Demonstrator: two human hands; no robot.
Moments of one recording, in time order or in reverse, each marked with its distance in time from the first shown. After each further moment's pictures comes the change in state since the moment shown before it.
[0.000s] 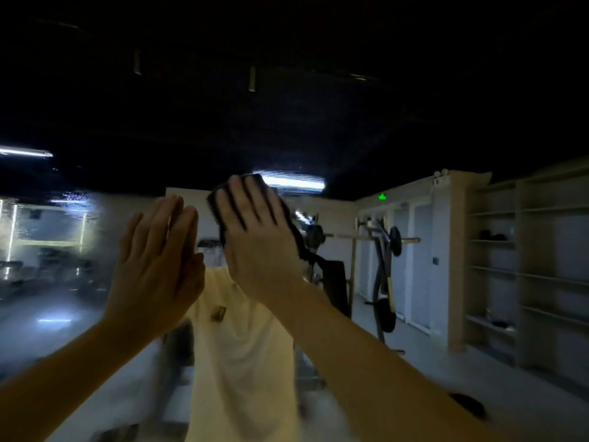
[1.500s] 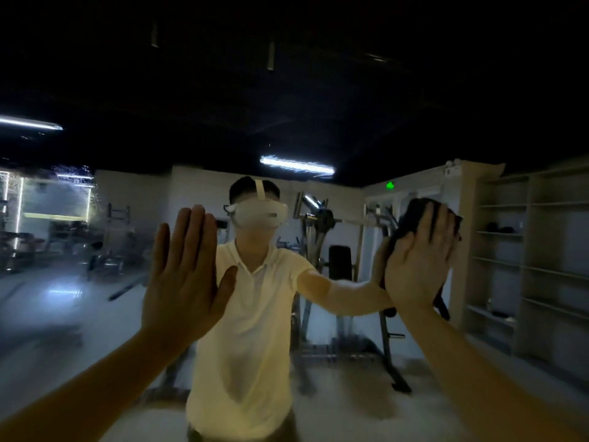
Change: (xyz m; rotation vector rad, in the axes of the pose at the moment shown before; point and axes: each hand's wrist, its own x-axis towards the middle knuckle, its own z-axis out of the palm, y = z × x) left_hand -0.065 -0.013 0.004 0.026 -0.091 -0.098; right_hand -0.103 0.097 0.013 0.045 0.141 0.820
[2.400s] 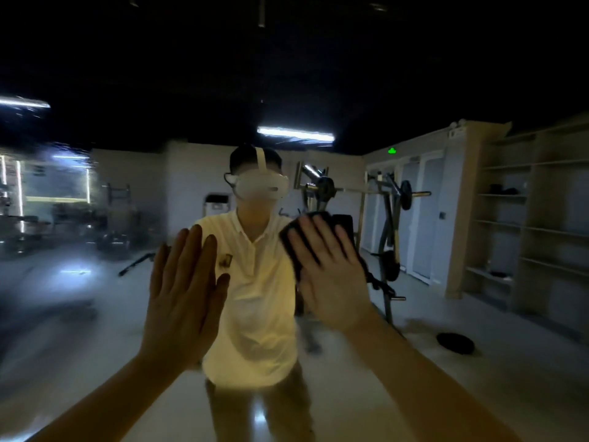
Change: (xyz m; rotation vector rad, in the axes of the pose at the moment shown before) left_hand -0.075 0.015 -0.013 -0.224 -0.040 0.007; right_hand -0.115 -0.045 0.007 0.014 -0.192 -0.841
